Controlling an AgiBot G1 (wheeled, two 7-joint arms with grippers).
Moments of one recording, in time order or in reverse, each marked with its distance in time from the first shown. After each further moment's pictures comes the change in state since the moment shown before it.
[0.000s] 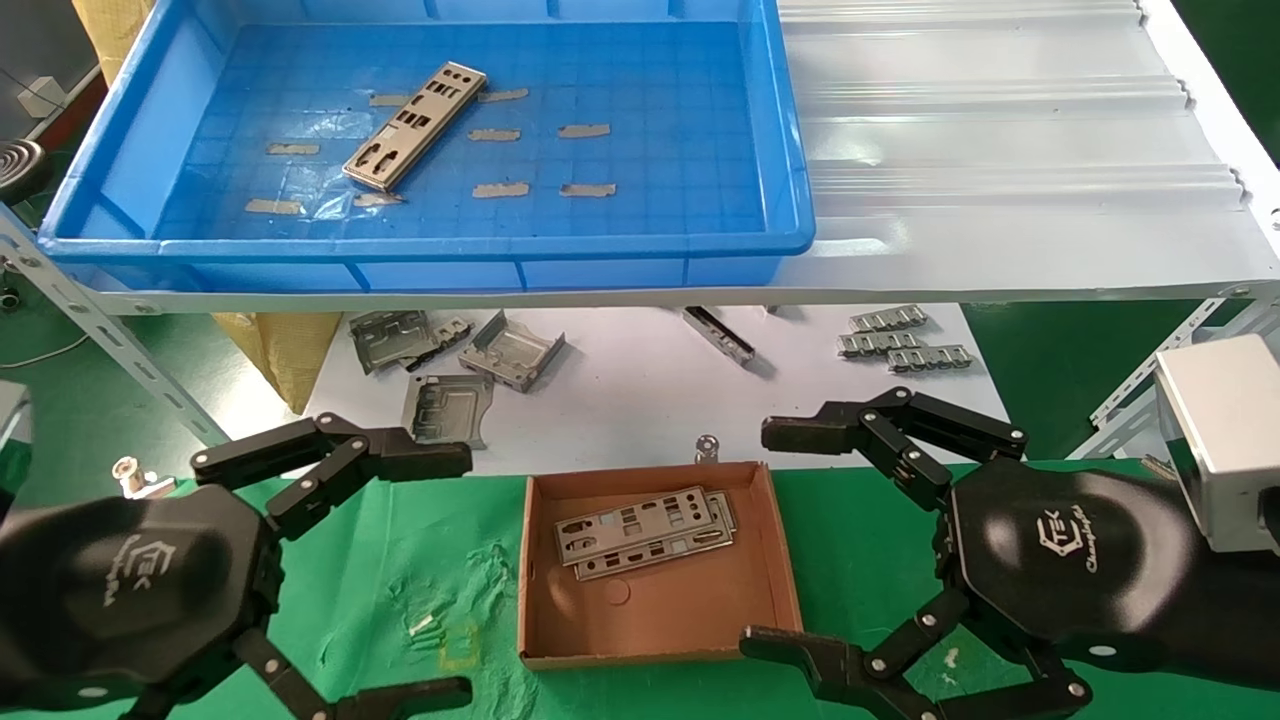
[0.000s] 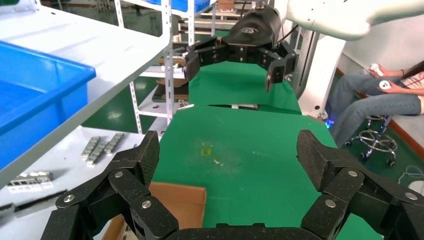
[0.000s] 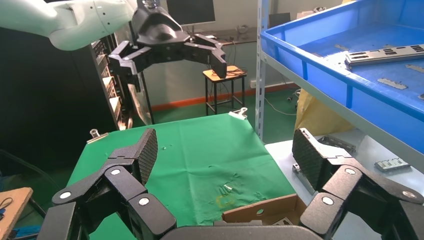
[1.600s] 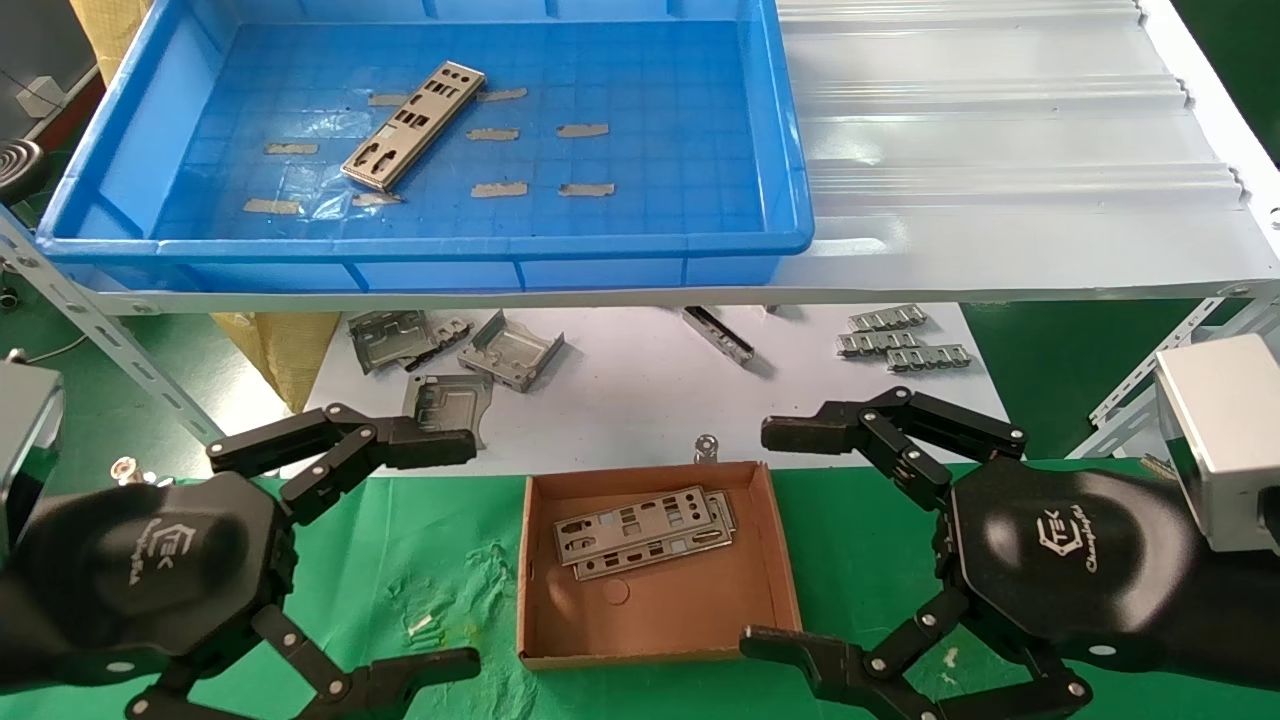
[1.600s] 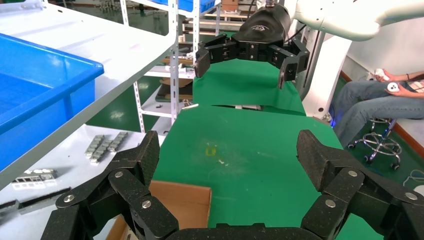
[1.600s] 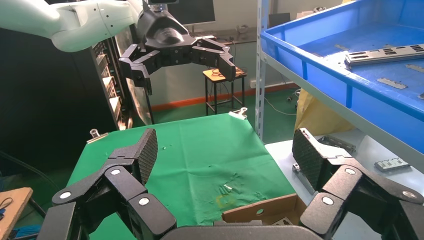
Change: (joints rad) left arm -0.003 0.004 0.003 0.008 0.003 -0.001 0.000; right arm 0.000 0.000 0.000 0.000 0.000 0.000 0.000
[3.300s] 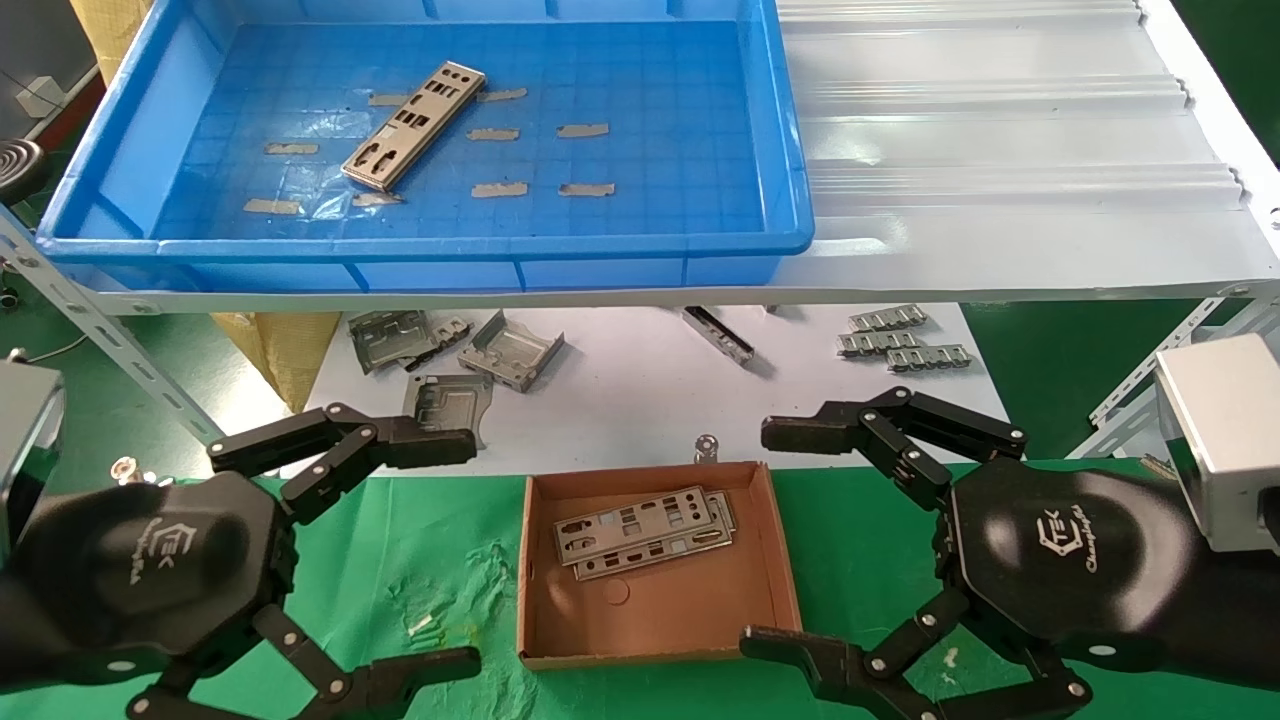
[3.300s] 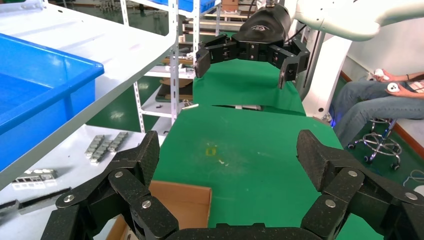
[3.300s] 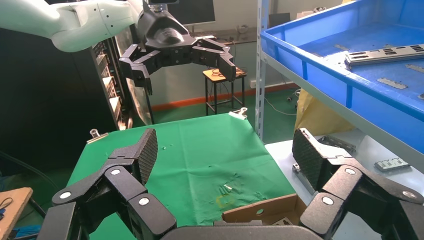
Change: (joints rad) left arm -0.001 0.001 0.001 0.001 0.000 0.000 0.001; right arm 0.000 0.000 0.000 0.000 0.000 0.000 0.000
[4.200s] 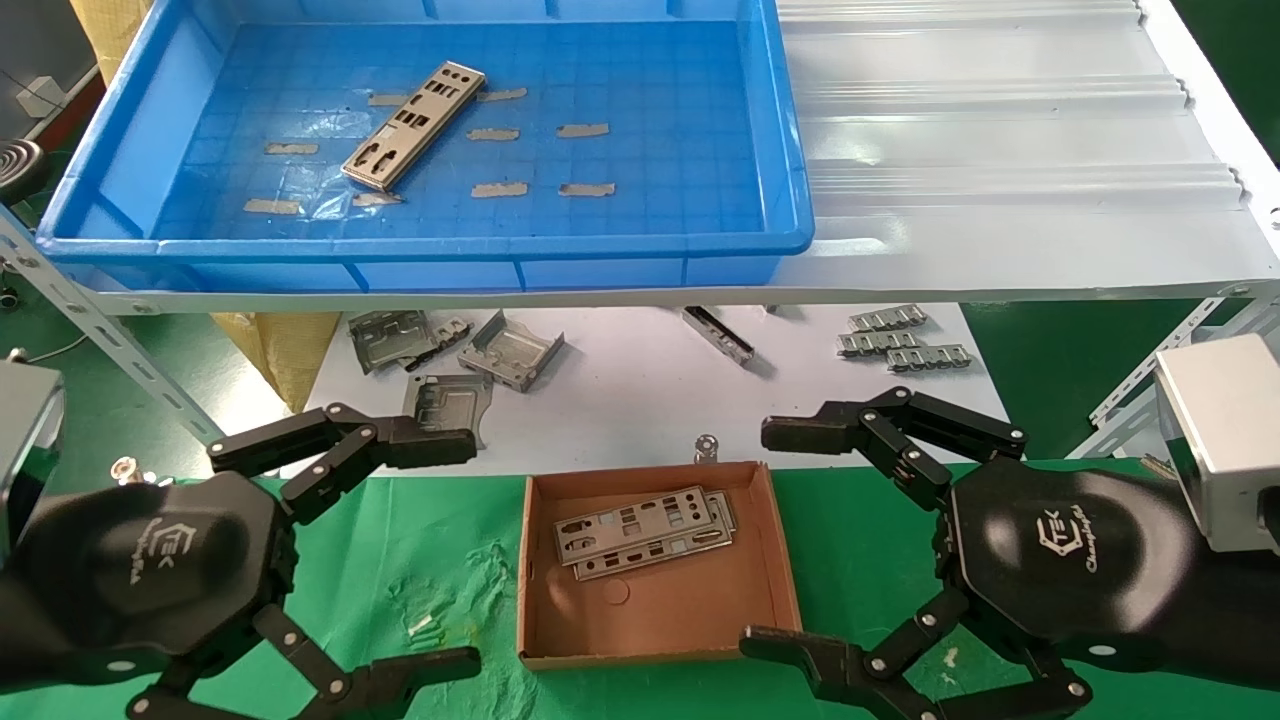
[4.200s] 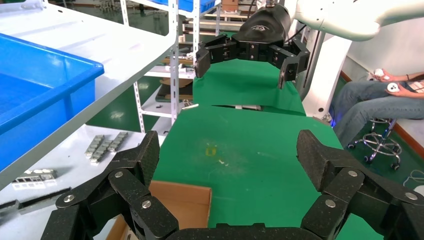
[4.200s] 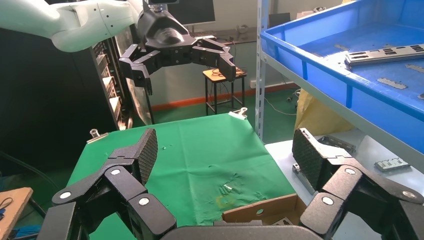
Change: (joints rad) left arm 0.000 0.000 0.000 0.000 0.000 0.000 0.000; right arm 0.000 0.000 0.000 0.000 0.000 0.000 0.000
